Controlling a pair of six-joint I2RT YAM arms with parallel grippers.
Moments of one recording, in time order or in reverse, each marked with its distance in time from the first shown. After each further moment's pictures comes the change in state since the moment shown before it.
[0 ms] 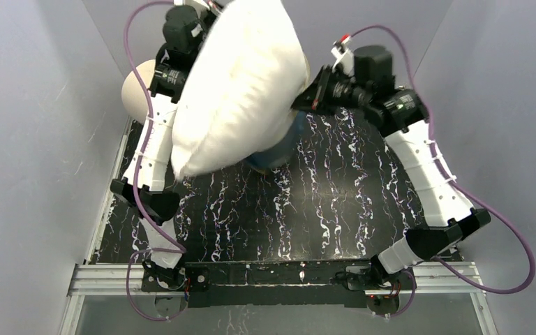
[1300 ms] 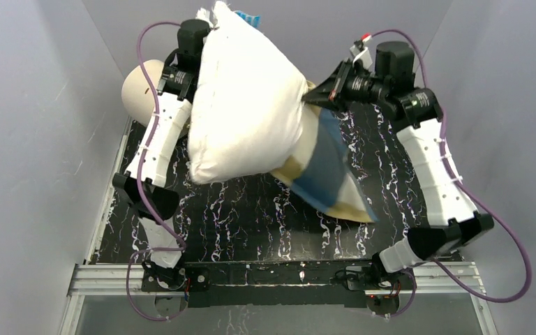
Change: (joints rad) left arm 0.031 0.025 -0.142 -0.168 0.001 0.048; right arm -0.136 -0.041 -0.014 0.003 -0.212 0.140
